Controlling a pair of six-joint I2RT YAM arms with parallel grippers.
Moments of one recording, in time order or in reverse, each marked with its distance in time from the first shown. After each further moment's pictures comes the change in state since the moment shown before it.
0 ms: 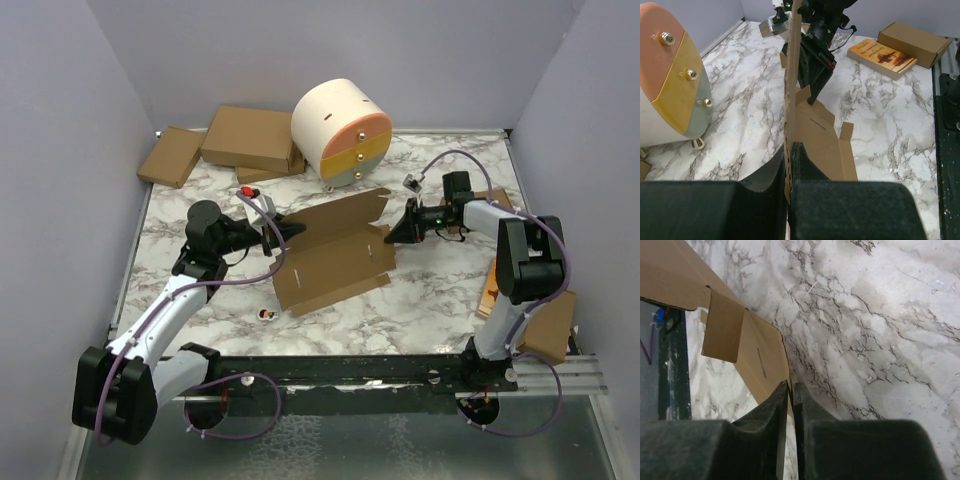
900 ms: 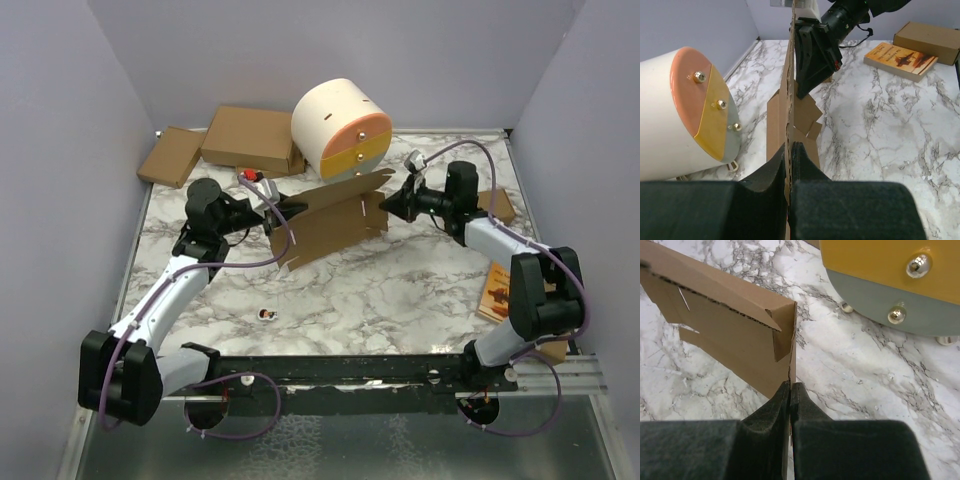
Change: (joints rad) left arm 0.007 0.093 0.166 -0.034 0.029 0.099; right arm 0.107 -0.253 -0.121 0.548 0.280 0.262
